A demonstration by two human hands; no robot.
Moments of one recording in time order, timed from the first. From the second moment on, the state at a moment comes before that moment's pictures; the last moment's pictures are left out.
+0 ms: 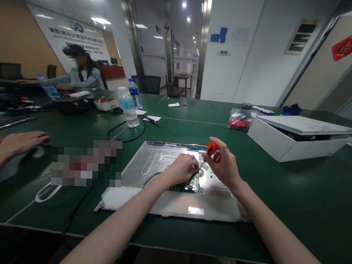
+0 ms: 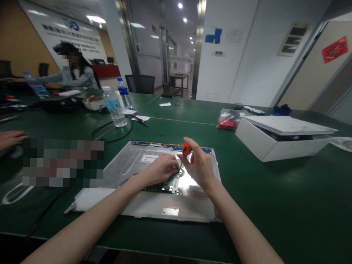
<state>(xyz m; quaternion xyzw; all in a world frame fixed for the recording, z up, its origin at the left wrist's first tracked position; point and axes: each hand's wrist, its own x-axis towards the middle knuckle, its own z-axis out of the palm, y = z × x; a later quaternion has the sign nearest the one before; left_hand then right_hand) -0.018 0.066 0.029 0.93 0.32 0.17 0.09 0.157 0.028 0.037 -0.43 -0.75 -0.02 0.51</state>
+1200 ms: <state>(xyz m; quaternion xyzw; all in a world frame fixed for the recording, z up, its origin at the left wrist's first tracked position) -0.019 0.064 0.029 0.93 0.32 0.17 0.08 0.151 0.024 0.042 -0.43 -0.76 0.00 0.48</state>
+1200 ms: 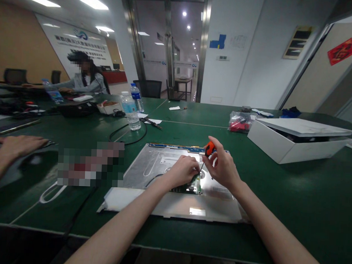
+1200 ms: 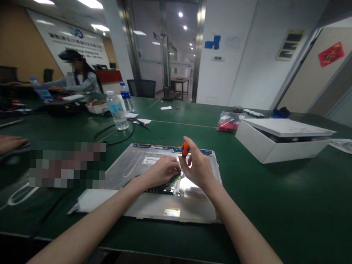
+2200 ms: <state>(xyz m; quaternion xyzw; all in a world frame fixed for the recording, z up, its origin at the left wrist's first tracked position) -0.020 0.065 0.028 0.93 0.31 0.18 0.09 0.152 0.025 0.041 -0.41 -0.77 -0.04 0.48</state>
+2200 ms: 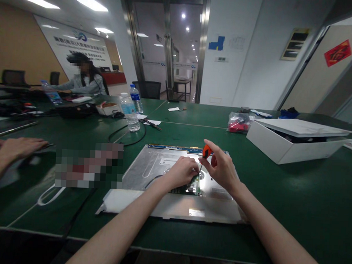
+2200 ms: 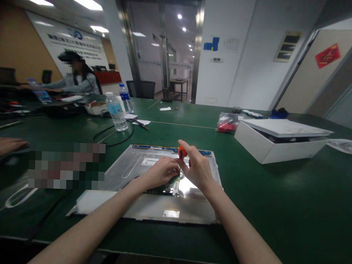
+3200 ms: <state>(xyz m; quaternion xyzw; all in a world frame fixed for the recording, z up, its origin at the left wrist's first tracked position) -0.020 0.065 0.028 0.93 0.31 0.18 0.10 0.150 0.023 0.043 -0.43 -0.77 -0.04 0.47</state>
